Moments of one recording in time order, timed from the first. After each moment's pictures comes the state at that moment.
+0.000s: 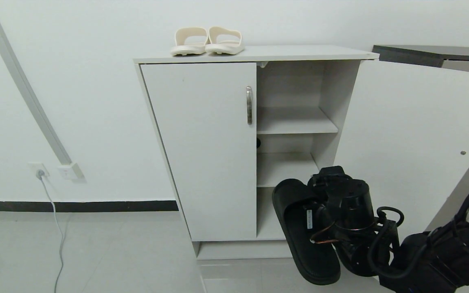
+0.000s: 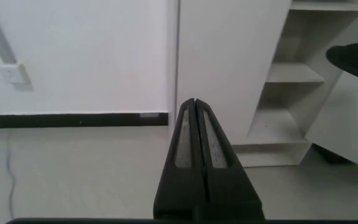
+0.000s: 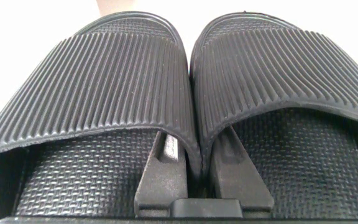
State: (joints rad) left arm 0.00 0.00 0.00 -0.03 0.00 -0.03; right arm 0.75 1.94 -0.72 -0.86 -0.63 0.18
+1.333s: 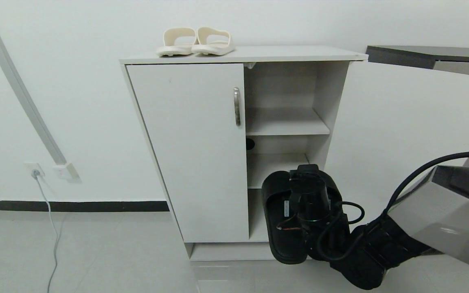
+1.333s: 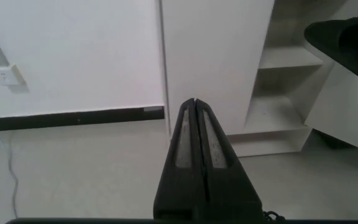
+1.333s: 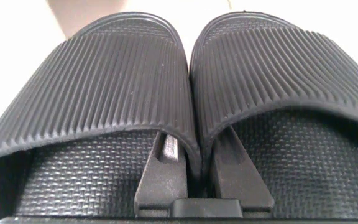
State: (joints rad) left arm 0.00 0.00 0.00 0.01 -0.03 0.03; right arm 0.78 2.16 -0.96 -0.89 -0.78 0.21
